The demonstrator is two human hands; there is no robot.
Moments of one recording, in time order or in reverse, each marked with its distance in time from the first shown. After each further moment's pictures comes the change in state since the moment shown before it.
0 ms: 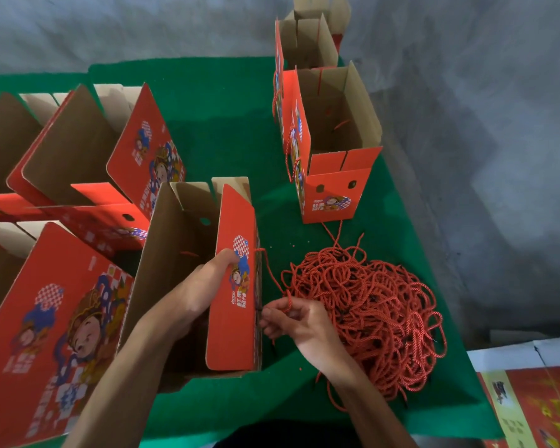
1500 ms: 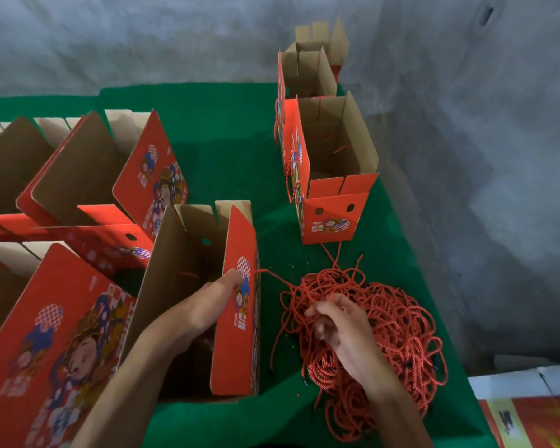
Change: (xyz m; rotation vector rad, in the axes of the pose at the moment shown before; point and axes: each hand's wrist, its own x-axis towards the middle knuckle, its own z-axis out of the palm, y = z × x) left_hand 0.074 -0.003 -0.002 0.066 0.160 -0.212; right_hand 0.008 -0.034 -0.058 0.157 0.257 0.084
